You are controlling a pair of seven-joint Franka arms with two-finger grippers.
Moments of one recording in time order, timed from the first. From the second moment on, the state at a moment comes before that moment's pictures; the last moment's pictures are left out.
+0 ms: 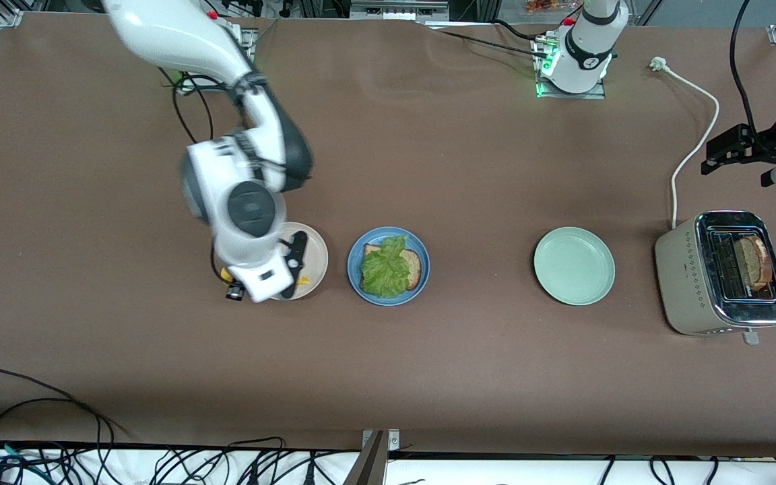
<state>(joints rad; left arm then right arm) 0.08 0.02 -0.03 -1.59 -0.02 1.57 0.24 0.48 0.70 -0.07 -1.14 -0.21 1.72 -0.92</state>
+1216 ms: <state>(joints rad) 0.08 0.03 -0.03 -1.59 -0.02 1.57 0.24 -0.13 0.79 0.06 -1.27 0.72 1.61 -1.87</state>
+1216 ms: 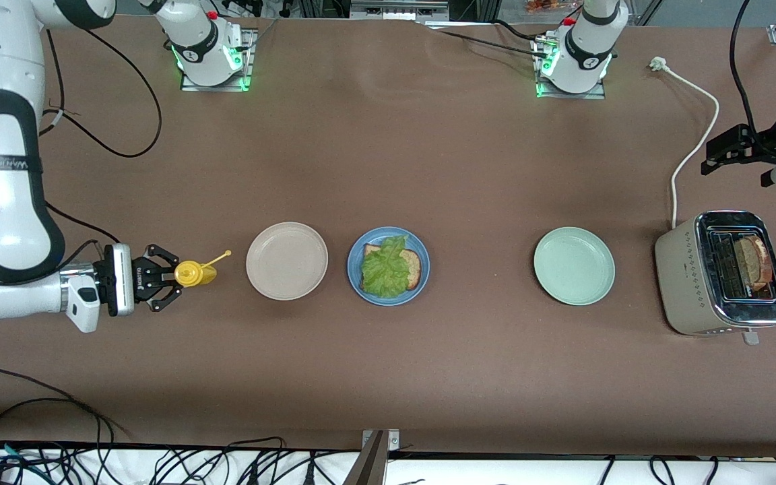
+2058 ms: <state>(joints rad) 0.09 0.05 -0.02 -1.59 -0.02 1.57 0.24 -0.18 0.99 0.06 -1.27 0.87 1.60 -2.18</state>
